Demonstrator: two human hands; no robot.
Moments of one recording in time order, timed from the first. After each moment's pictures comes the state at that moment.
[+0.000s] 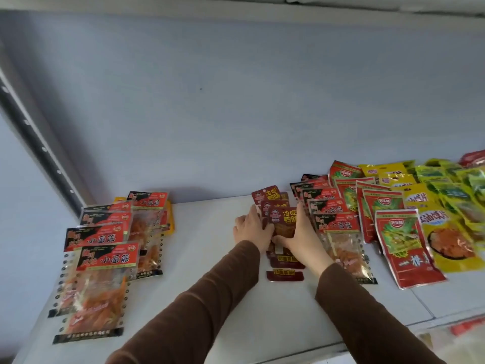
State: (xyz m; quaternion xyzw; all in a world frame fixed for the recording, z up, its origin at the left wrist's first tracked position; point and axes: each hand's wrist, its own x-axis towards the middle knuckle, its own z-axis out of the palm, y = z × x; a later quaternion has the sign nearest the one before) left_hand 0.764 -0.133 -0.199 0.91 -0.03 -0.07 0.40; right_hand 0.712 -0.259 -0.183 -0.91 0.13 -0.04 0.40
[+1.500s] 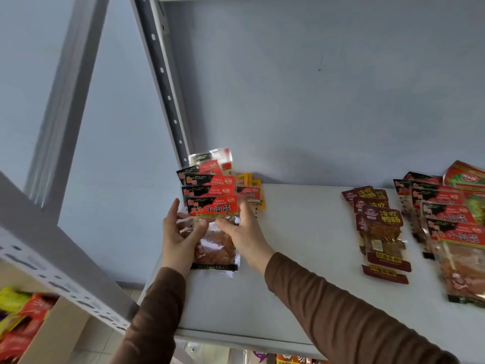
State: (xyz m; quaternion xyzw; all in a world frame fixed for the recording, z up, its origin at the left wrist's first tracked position) left_hand 0.670 0.204 -0.210 0.70 0.11 0.23 0.67; right_hand 0.700 0.048 -0.168 -0.73 -0.13 0.05 0.66
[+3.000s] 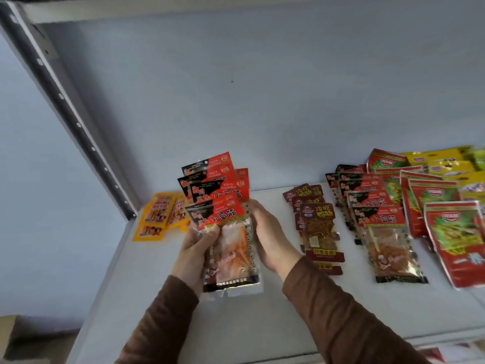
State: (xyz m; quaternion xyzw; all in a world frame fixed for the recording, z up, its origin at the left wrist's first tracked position) left_hand 0.685 0.058 -0.162 0.51 0.05 -0.08 0.85; right_hand 0.713 -0.102 -0.138 -0.60 0.04 0.09 0.79
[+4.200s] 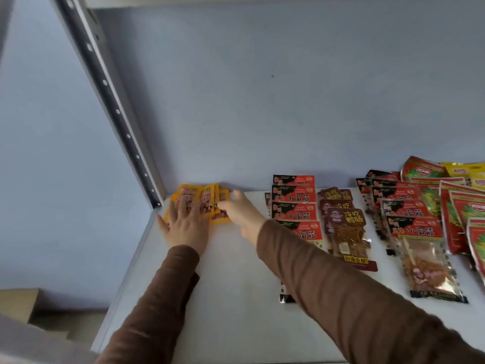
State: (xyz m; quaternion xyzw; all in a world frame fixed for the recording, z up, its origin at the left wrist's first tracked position) left_hand 0.759 0.134 -0.196 0.98 0.11 0.09 0.14; right_hand 0.778 -0.006 -0.137 -0.76 0.05 0.15 0.63
